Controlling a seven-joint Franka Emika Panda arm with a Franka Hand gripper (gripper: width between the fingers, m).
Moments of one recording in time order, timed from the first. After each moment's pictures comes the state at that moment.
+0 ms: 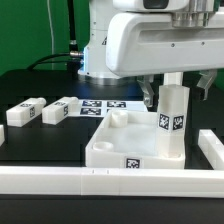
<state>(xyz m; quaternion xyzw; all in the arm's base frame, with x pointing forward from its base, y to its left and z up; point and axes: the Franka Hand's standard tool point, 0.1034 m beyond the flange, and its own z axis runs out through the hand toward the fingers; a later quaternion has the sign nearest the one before) 0.613 0.059 0.109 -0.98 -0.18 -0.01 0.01</state>
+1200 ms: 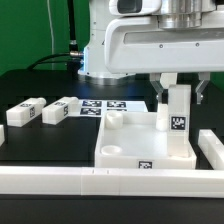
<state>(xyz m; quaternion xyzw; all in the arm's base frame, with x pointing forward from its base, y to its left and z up) 0.615 0.065 0.109 -0.98 0.19 -0.02 0.05</state>
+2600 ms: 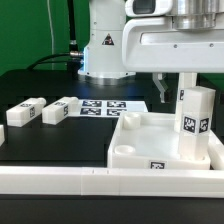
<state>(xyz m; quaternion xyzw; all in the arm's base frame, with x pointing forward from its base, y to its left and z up) 0.612 0.087 0.109 -0.98 0.17 0.00 0.05</state>
